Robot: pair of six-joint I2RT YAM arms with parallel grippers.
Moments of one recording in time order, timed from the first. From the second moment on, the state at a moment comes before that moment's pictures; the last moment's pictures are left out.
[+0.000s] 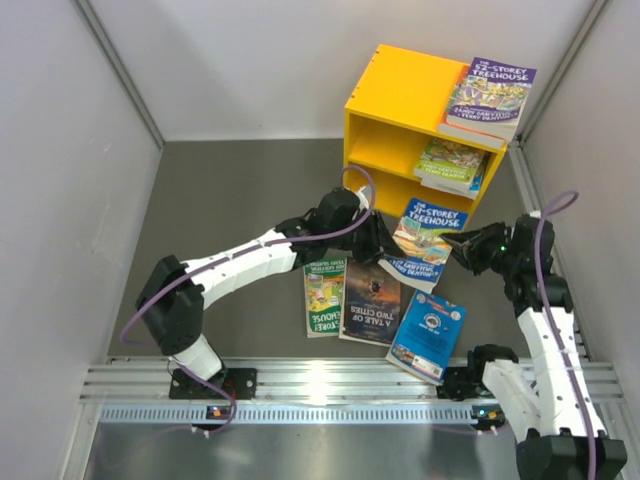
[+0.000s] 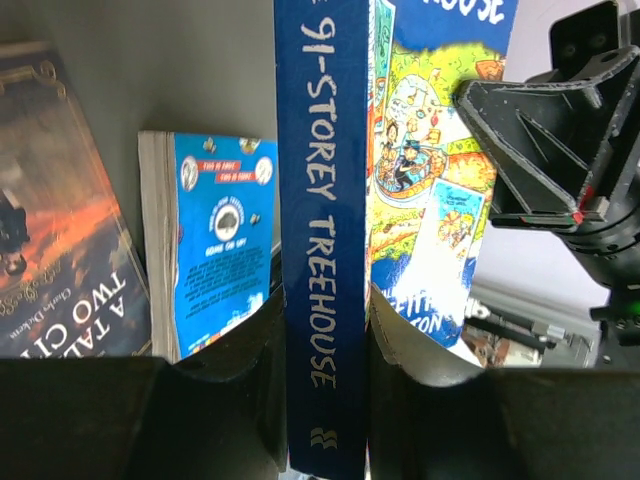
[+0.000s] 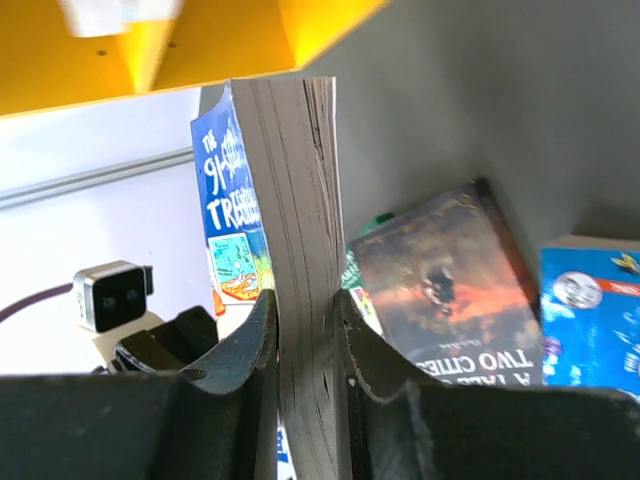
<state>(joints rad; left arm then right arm) -0.89 1.65 1.25 -0.14 0.42 -1.12 -0.07 0.70 0.69 -0.57 -0.40 1.18</state>
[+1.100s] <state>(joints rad) -0.78 1.78 1.65 -0.26 0.36 -0.96 -0.01 1.10 1.14 -0.49 -0.31 1.14</state>
